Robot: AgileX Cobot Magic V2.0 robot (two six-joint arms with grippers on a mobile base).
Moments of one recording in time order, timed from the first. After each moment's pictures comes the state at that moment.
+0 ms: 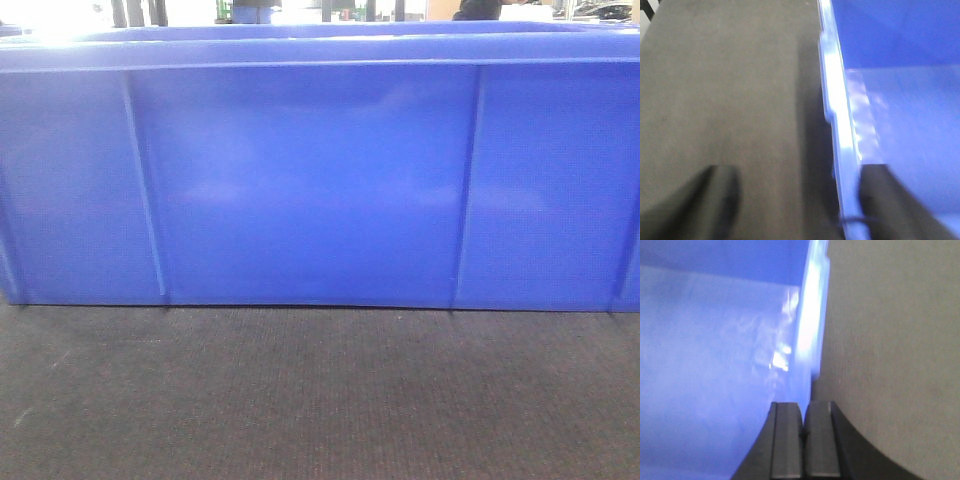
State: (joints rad) left arm -0.12 0.95 -0.97 0.21 0.68 -0.16; right arm 0.30 1.11 -1.13 -0.15 0.87 0.19
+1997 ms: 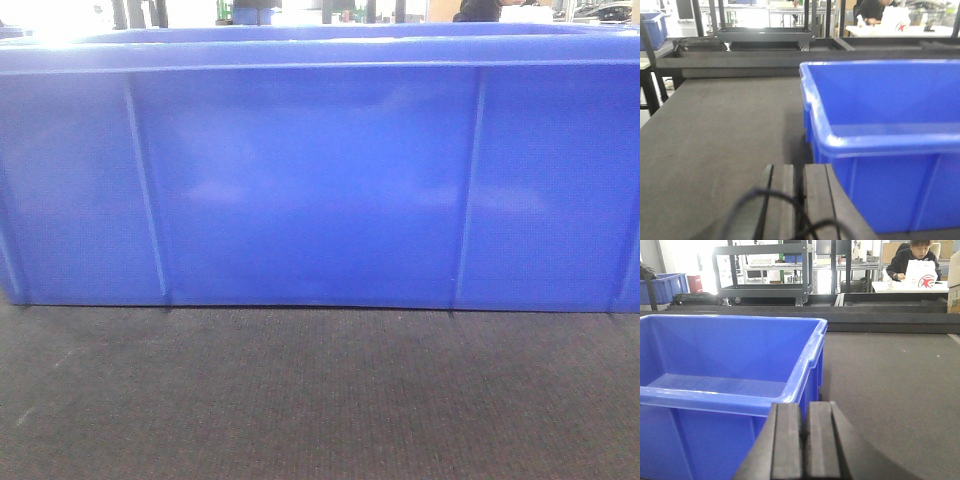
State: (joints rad) left arm -0.08 0.06 -0.43 0.10 0.54 -0.06; right arm 0.30 0.01 -0.40 -0.15 0.50 0.19
